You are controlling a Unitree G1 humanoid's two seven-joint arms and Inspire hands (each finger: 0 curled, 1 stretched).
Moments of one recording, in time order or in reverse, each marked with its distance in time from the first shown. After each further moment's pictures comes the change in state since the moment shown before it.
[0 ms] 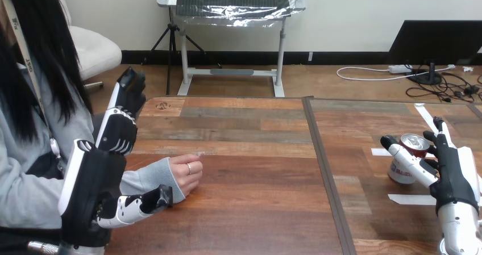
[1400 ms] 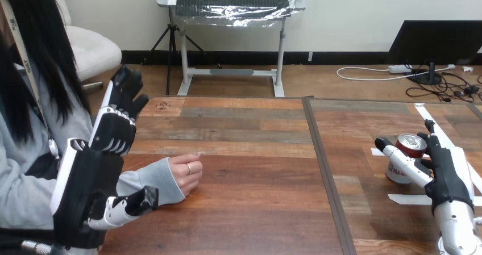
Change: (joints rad) left arm 0.038 0.013 0.003 -0.081 -0.106 0.079 -0.111; right arm -0.022 0.001 0.009 0.023 0.000 0.022 0.041
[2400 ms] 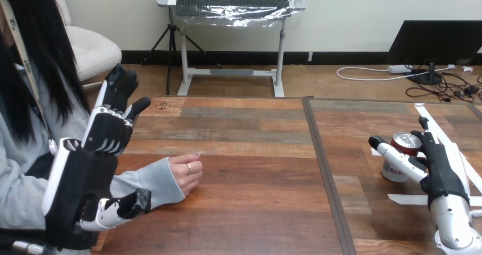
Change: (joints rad) left arm 0.008 0.008 0.034 -0.035 -0.036 0.021 -0.059; right arm -0.034 0.002 0.017 0.010 -0.012 0.031 0.013
